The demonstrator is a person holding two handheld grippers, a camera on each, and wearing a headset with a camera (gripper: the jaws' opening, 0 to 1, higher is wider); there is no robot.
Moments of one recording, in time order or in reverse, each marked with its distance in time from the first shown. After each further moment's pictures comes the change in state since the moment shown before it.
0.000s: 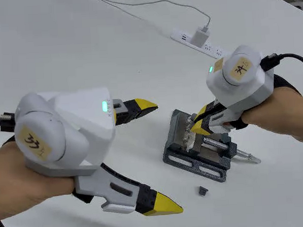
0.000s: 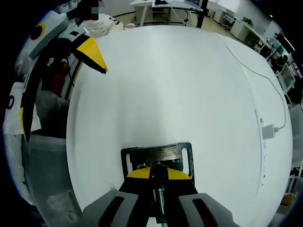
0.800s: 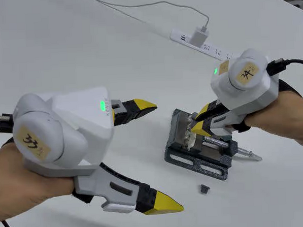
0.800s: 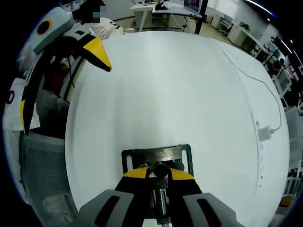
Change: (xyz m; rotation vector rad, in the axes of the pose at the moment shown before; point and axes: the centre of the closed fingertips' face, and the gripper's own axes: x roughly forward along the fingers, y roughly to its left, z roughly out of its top) left arm -0.006 0.000 -0.001 0.001 0.007 0.005; right arm -0.003 -0.001 -0.004 -0.026 -0.057 -0.041
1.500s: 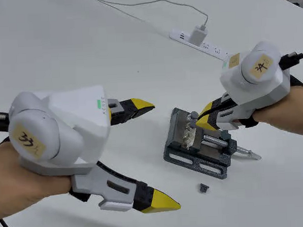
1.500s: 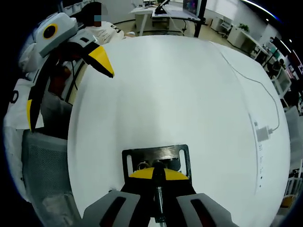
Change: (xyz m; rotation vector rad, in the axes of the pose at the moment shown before) left arm 0.001 0.001 -0.002 -0.007 0.004 -0.004; right arm -0.006 0.003 0.004 -0.002 -0.029 0.014
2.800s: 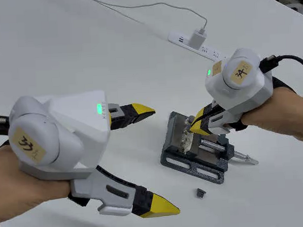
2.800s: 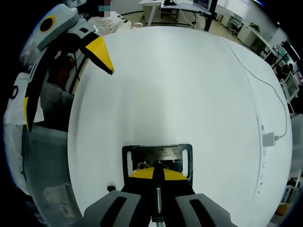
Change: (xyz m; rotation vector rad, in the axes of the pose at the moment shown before) left arm 0.005 0.000 0.001 -0.010 -0.012 -0.010; right arm 0.005 0.004 0.000 -0.057 0.090 0.047
